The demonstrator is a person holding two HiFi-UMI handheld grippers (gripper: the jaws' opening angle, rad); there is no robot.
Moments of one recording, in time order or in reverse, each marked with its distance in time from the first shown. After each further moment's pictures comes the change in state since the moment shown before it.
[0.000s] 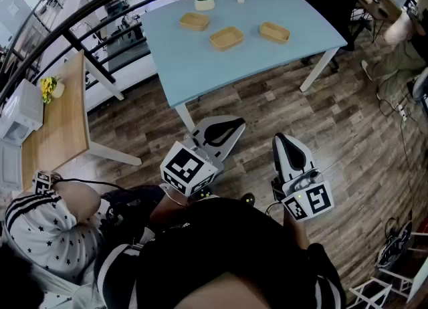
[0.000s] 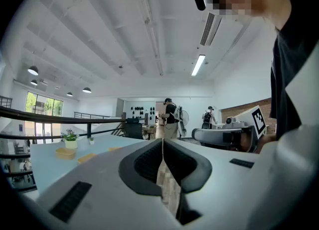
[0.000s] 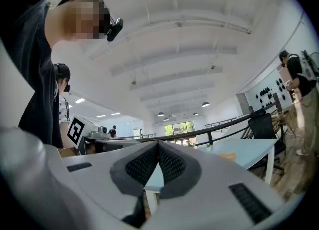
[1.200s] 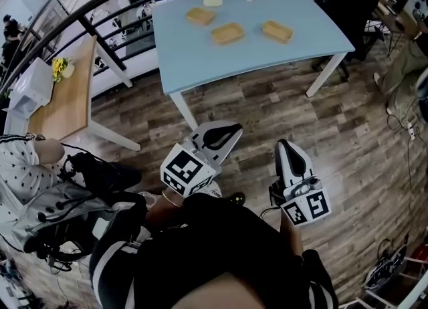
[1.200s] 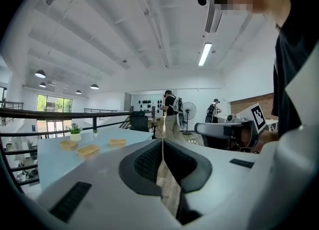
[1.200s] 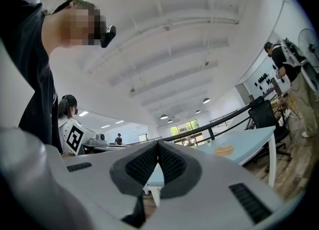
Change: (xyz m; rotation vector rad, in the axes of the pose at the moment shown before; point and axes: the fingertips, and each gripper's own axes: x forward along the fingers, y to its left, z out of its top) left arm 0.043 -0.061 -0.025 -0.007 0.094 0.106; right arm -0.071 -0.060 -0.004 0.132 -0.034 0.060
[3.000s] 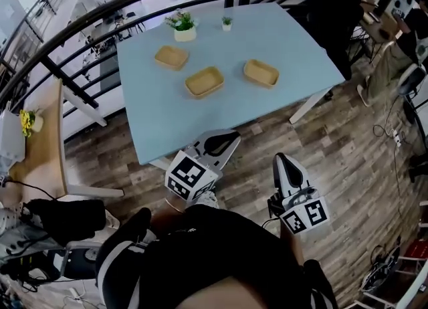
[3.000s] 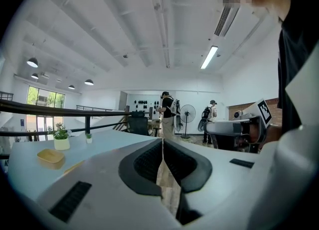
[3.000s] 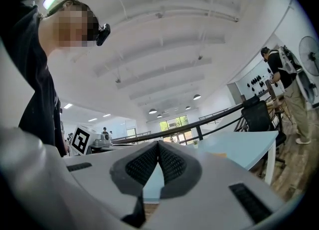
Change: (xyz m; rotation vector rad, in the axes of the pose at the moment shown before) left arm 0.181 0.192 0.005 -0.026 -0.019 -0.092; right arm 0.169 -0.165 0.003 -0.014 0.059 -0.125
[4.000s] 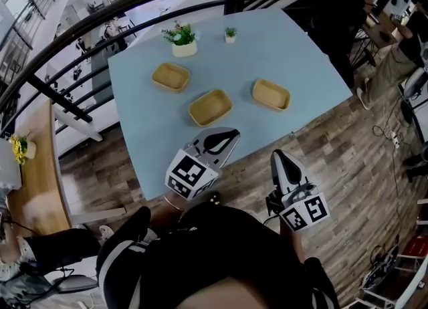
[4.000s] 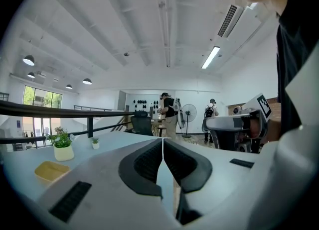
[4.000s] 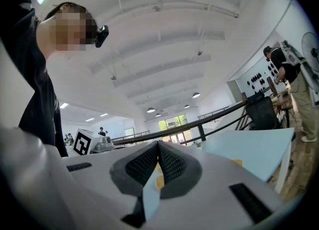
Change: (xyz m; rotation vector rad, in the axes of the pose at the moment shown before) left arm 0.043 0.159 0.010 0.005 0.011 -0.034; right arm 0.164 -0.031 0.008 0.016 0.020 -0.017
